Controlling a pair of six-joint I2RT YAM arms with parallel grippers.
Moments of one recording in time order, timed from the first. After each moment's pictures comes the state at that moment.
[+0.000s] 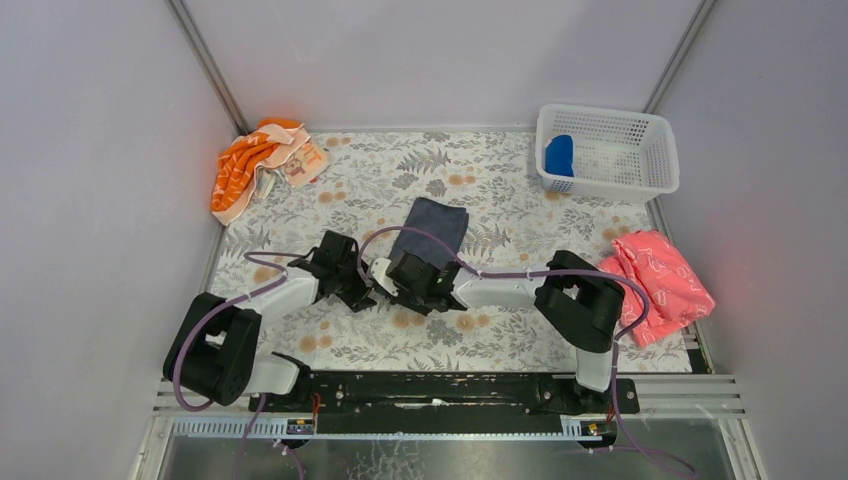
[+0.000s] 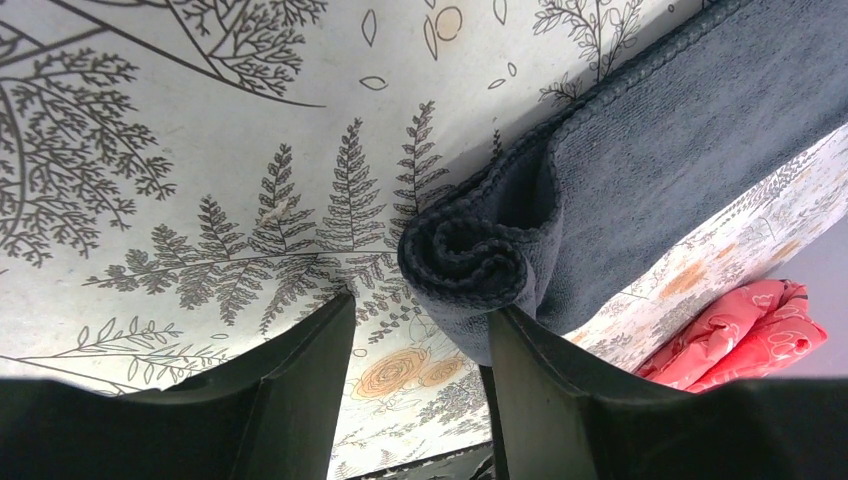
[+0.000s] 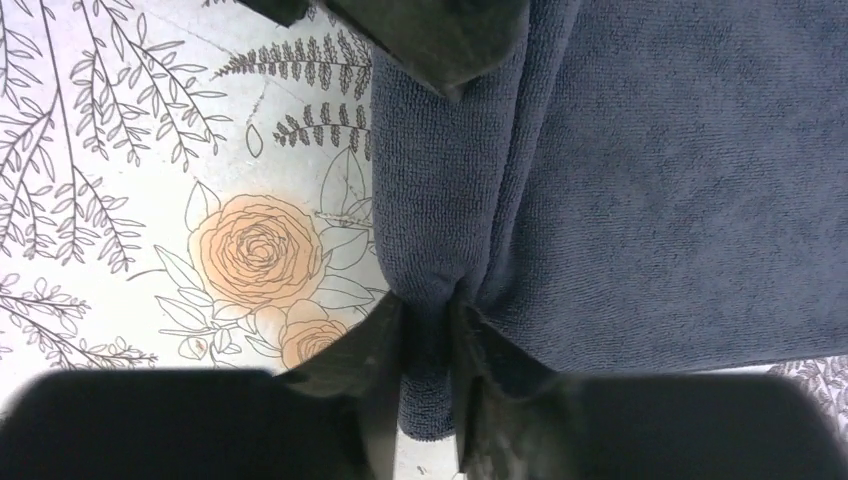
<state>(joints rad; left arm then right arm) -0.36 1.36 0.55 -0.28 0.20 -1.21 1.10 1.88 1.14 -0.28 0.10 -0.18</state>
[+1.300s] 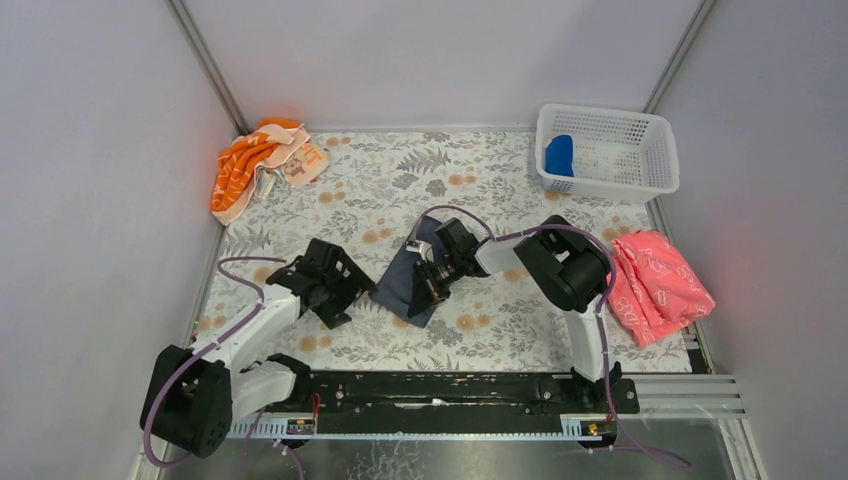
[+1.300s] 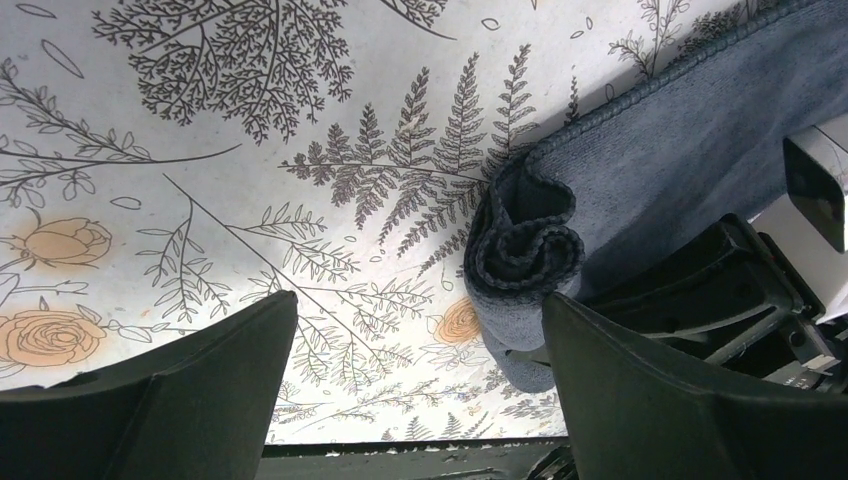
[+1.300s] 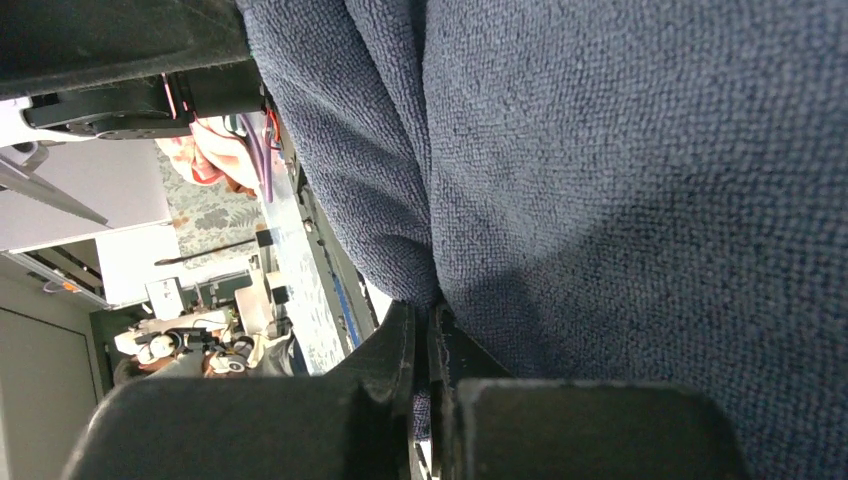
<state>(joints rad) -0.35 1.08 0.54 -0.56 0.09 -1.14 0.73 2.09 1.06 0.04 -1.00 0.48</state>
